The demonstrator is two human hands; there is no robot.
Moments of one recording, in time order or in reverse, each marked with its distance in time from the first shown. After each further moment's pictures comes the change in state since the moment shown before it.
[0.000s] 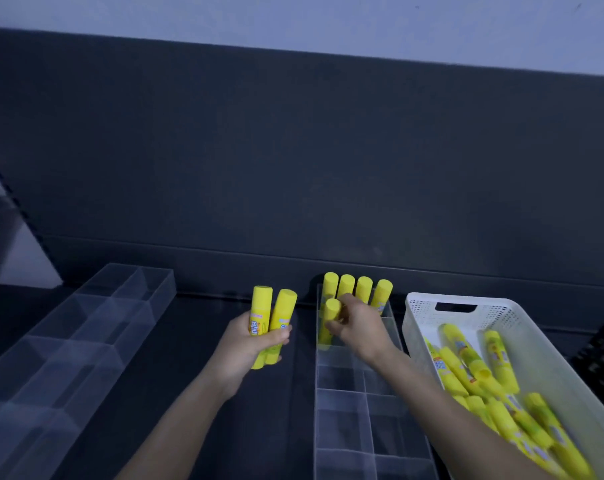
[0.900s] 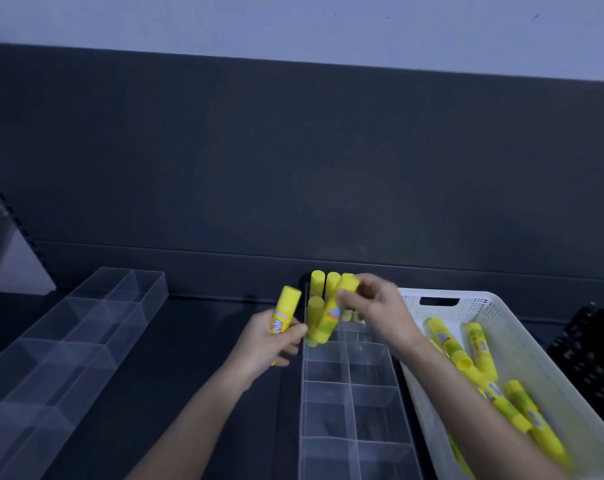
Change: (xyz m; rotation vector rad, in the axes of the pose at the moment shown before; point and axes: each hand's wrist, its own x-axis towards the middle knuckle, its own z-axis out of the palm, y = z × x) left_hand -0.004 0.007 0.039 0.221 -0.053 0.043; right_hand -0.030 -0.009 -0.057 0.647 0.048 -0.045
